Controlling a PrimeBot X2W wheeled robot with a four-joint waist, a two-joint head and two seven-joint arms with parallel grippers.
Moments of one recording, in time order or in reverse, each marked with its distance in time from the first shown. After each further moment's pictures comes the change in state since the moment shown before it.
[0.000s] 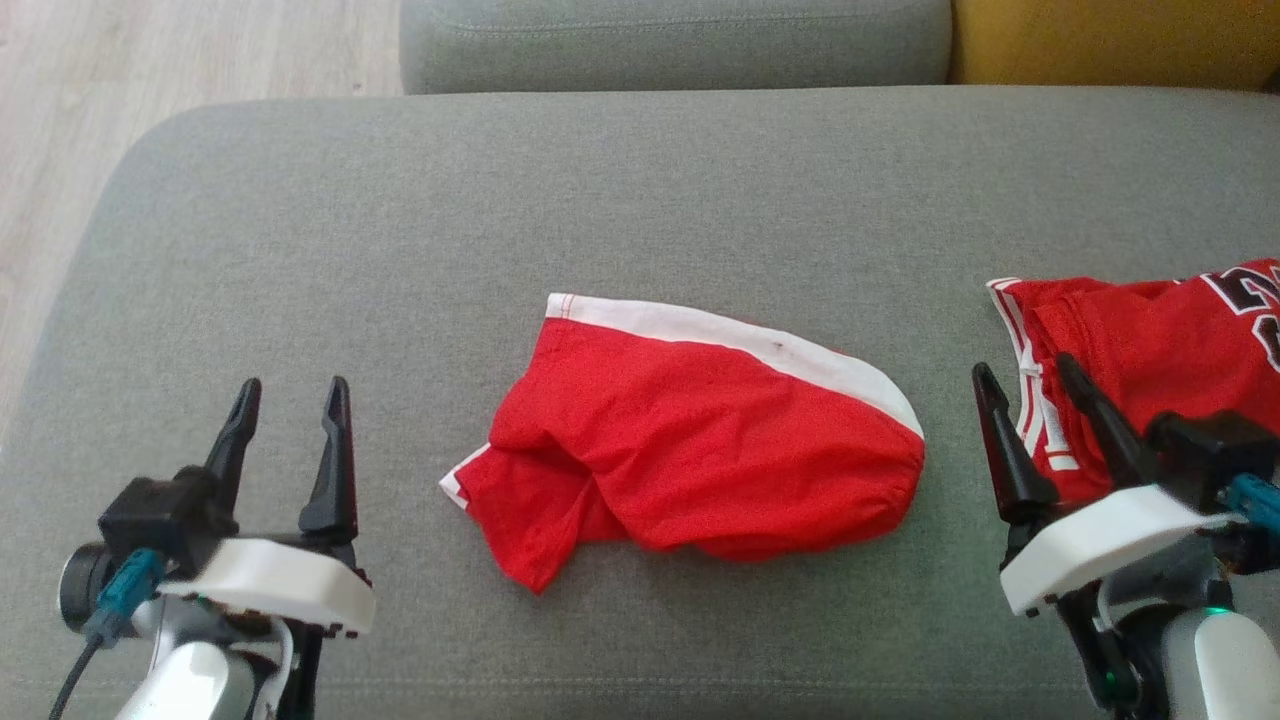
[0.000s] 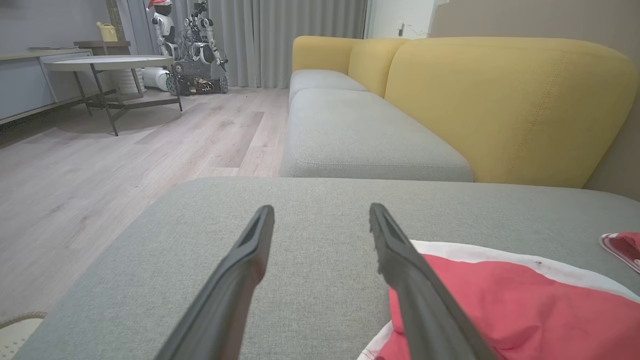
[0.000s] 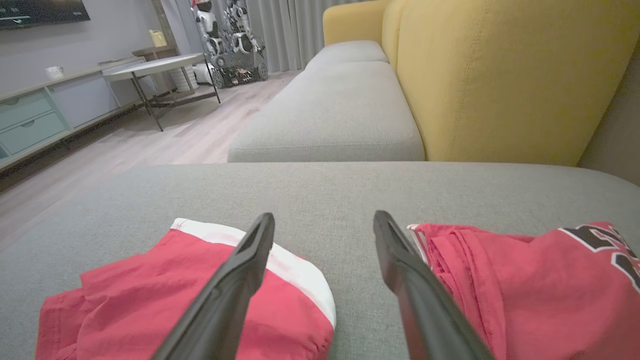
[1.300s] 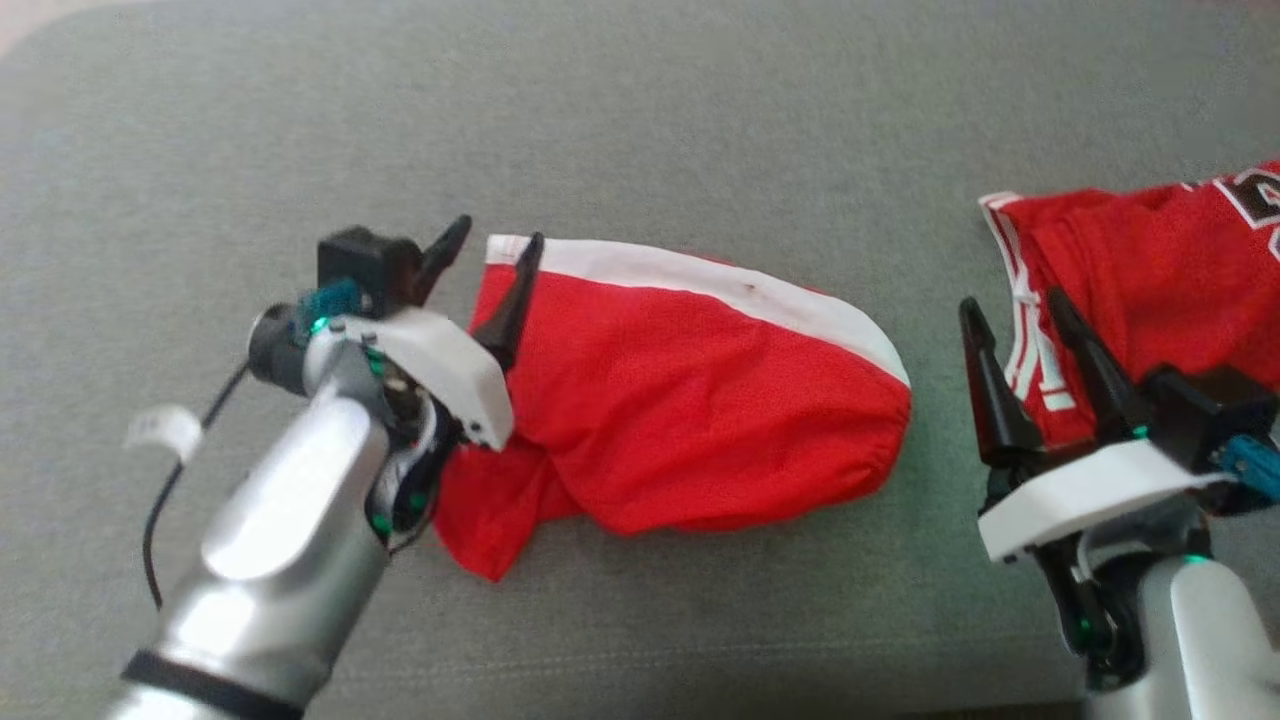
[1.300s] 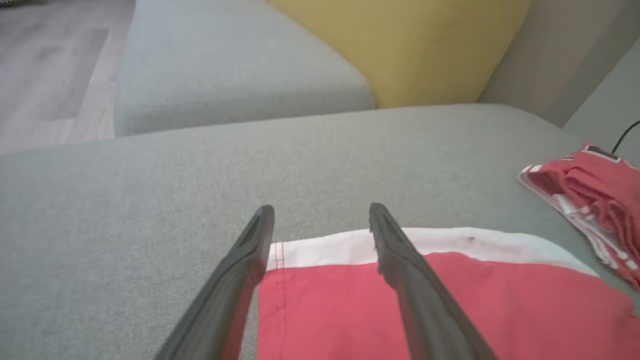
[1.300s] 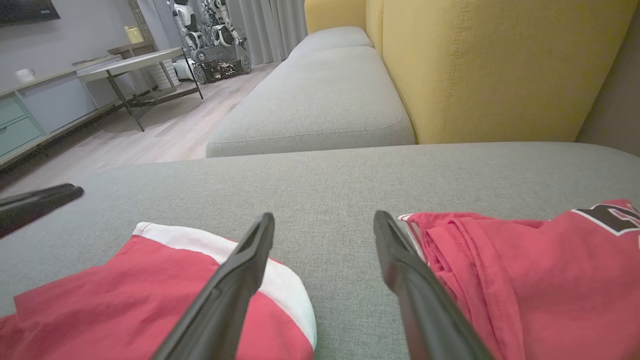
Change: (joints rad) left arm -0.513 -0.206 -0.211 0.458 -0.020 -0.275 0.139; right arm -0.086 0.023 0.017 0.026 -0.015 0.000 -0.075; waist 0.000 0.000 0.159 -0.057
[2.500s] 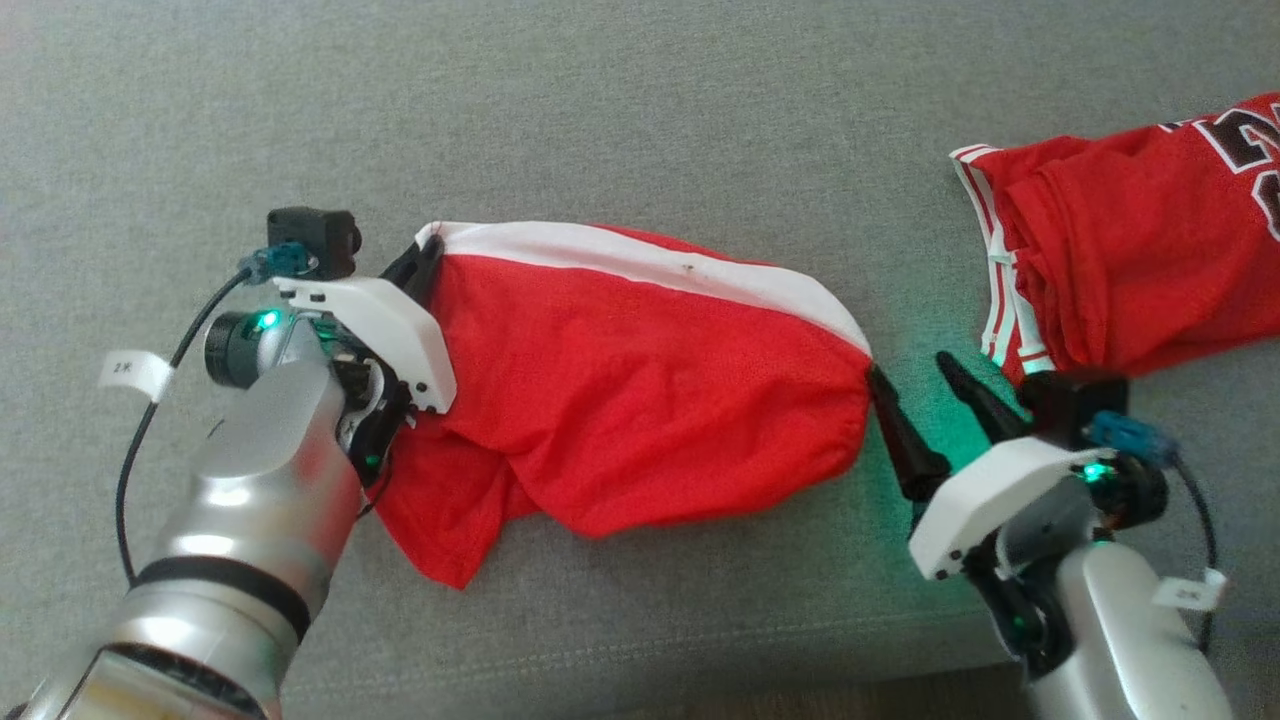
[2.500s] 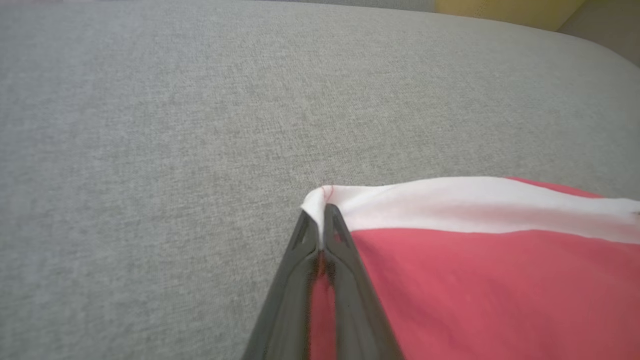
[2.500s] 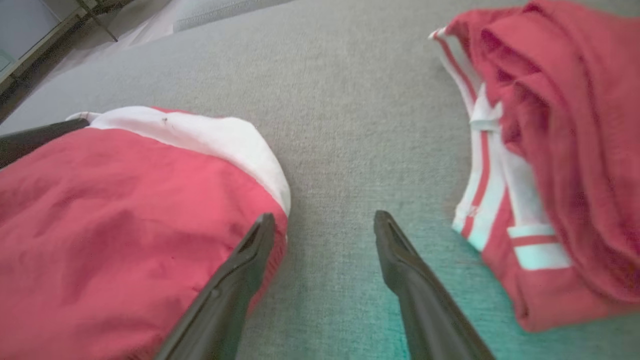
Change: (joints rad) left arm -0.281 -0.119 -0.023 0.741 -0.096 -0.184 -0.125; right arm -0.085 -0.023 0.114 0.262 0.076 0.000 0.068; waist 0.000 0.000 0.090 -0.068
